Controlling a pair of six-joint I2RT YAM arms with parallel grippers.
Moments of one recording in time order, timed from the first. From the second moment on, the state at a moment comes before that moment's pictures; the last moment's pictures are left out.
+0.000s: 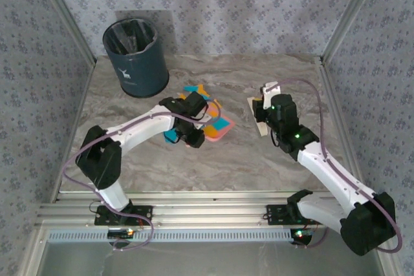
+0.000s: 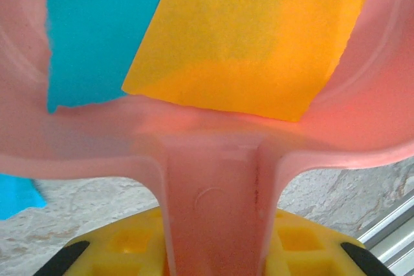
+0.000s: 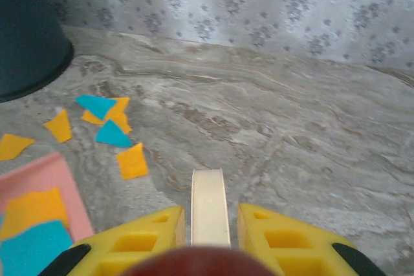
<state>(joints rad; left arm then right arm) -0.75 1.68 1.32 -0.96 0.13 -0.09 0.43 1.04 0.78 -0.14 0.19 0.08</state>
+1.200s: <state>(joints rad) -0.28 1.58 1.76 -0.98 0.42 -0.10 0.37 1.00 0.76 -0.16 0.03 0.10</state>
